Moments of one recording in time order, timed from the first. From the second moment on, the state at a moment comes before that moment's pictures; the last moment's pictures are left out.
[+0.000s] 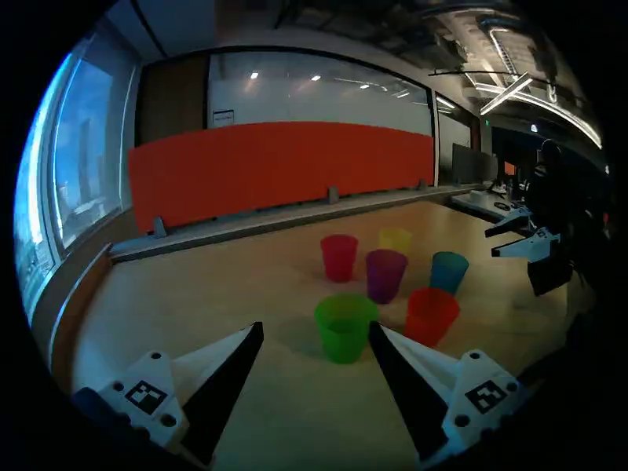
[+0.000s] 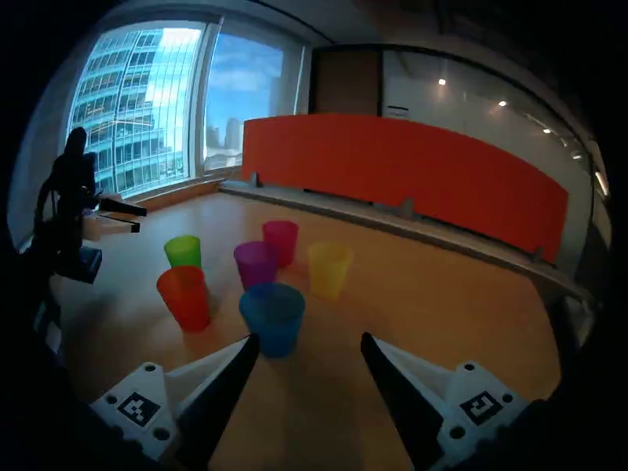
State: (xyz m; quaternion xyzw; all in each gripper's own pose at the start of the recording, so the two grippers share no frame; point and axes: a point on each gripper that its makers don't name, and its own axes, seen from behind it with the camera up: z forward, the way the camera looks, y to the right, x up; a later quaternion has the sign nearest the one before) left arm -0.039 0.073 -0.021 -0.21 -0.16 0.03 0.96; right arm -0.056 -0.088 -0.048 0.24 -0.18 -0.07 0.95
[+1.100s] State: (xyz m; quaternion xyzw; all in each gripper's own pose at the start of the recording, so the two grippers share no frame) left arm 0.025 0.053 -0.036 -0.08 -0.02 -0.02 1.00; right arm 0.019 -0.011 -0.034 0.01 -0.01 -0.01 1.00
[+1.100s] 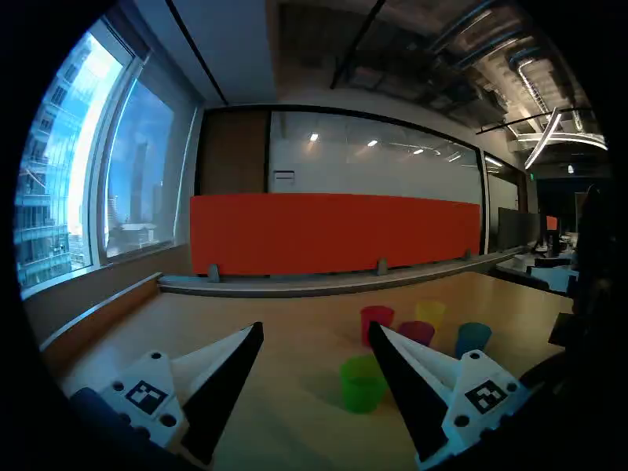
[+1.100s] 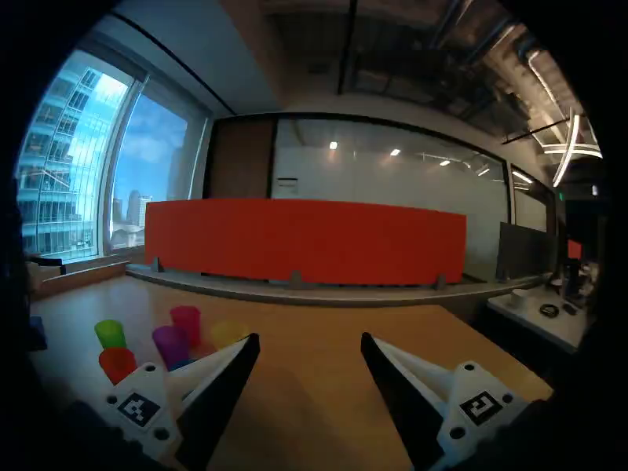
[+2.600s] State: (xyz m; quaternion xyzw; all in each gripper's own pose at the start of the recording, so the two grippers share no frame) left arm -0.001 0.035 -0.014 -0.02 0.03 0.00 1.00; right arm 0.025 0.026 -0.027 -0.04 -0.02 0.00 1.00
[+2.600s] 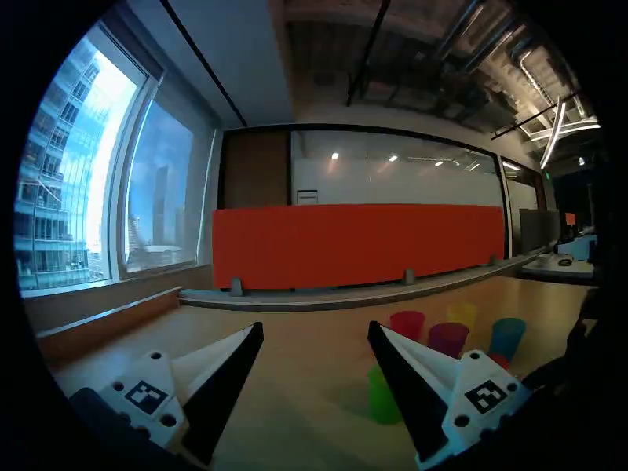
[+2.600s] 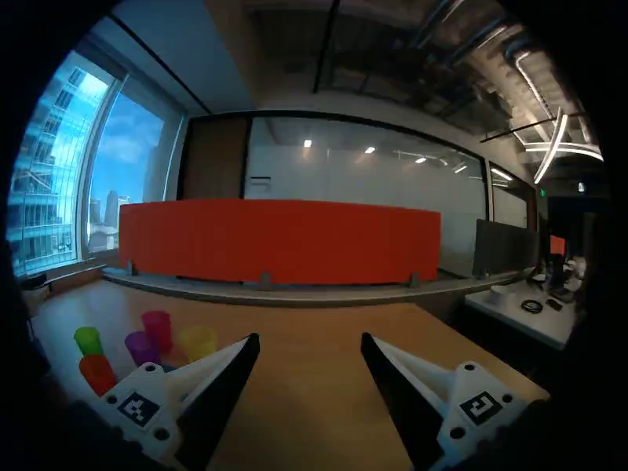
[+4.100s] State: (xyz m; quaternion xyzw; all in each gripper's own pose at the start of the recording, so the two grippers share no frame) left arm -0.041 0.014 -0.007 0.00 0.00 -0.02 1.00; right arm 0.030 0.001 -0.021 -0.03 -0.02 -0.02 1.00
